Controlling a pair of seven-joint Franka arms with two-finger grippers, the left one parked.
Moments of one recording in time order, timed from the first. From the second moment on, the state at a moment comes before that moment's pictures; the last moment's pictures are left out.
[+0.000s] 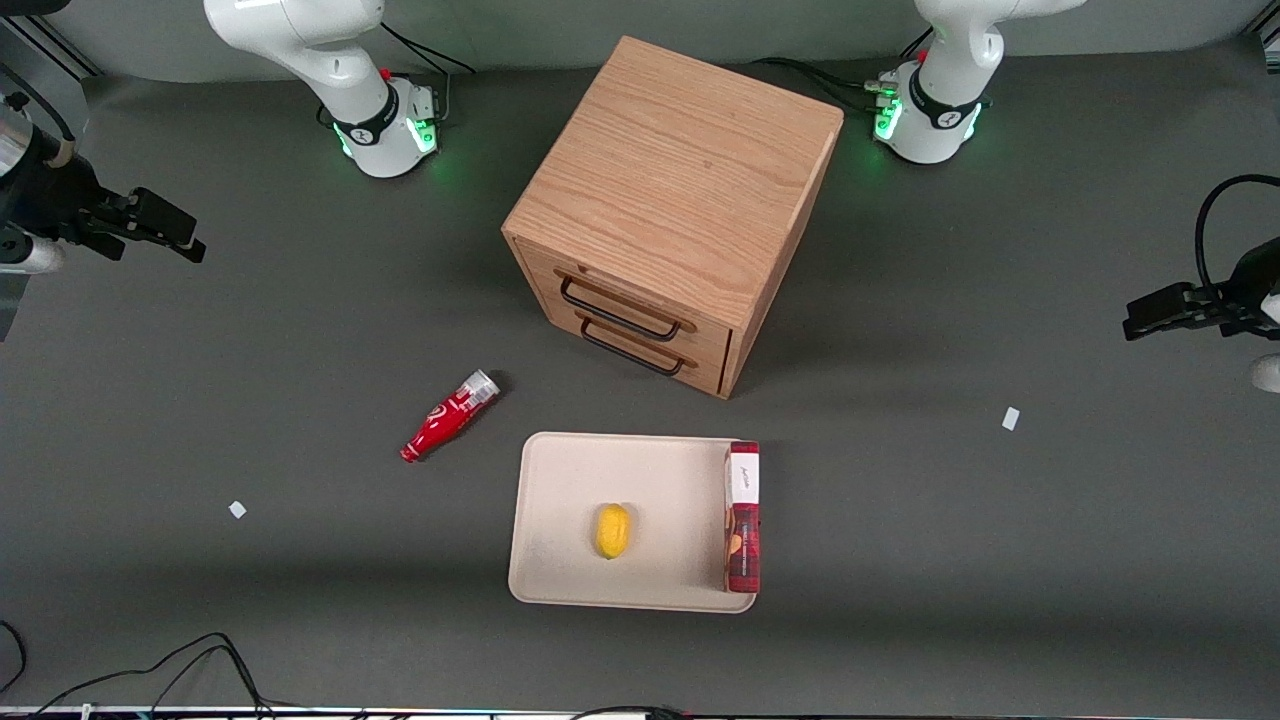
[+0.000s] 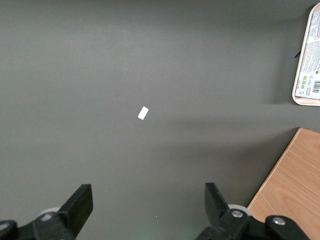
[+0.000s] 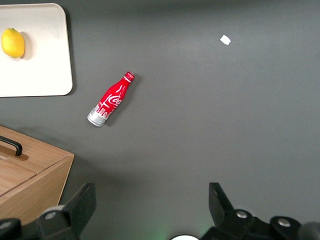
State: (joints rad) arm 0.15 -0.13 -0.11 -1.70 0.01 1.54 0.13
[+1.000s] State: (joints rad) arm 0.15 -0.06 -0.08 -1.70 0.01 1.59 0.17
